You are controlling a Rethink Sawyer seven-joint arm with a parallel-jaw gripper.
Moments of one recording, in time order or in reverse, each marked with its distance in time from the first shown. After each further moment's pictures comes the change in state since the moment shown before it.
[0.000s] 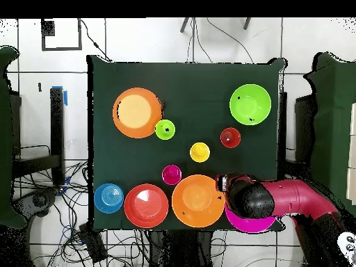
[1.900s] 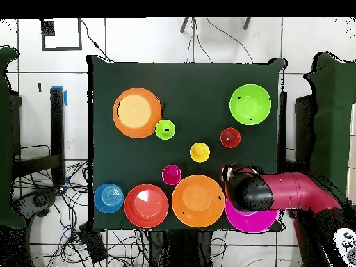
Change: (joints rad) arm 0.126 -0.030 -0.143 -0.082 0.001 -0.054 0.023
